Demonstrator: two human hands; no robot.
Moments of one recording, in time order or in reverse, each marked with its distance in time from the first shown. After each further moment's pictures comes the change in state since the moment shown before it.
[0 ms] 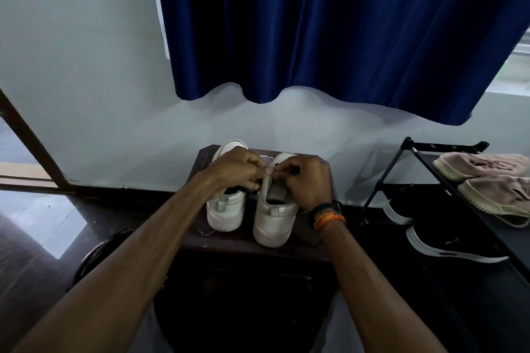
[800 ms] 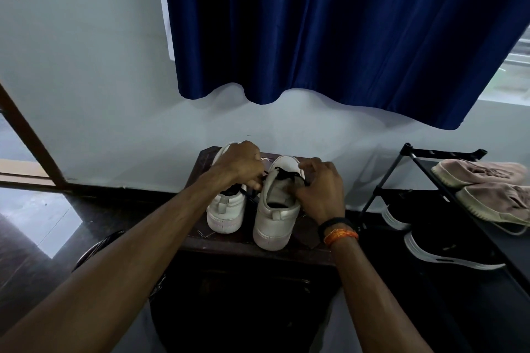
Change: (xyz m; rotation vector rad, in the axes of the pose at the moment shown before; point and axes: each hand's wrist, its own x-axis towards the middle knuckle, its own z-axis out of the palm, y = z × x) left_hand 0.004 0.022 0.002 0.369 0.148 0.002; right_hand -0.013 0.019 -0.006 -0.111 0.098 0.115
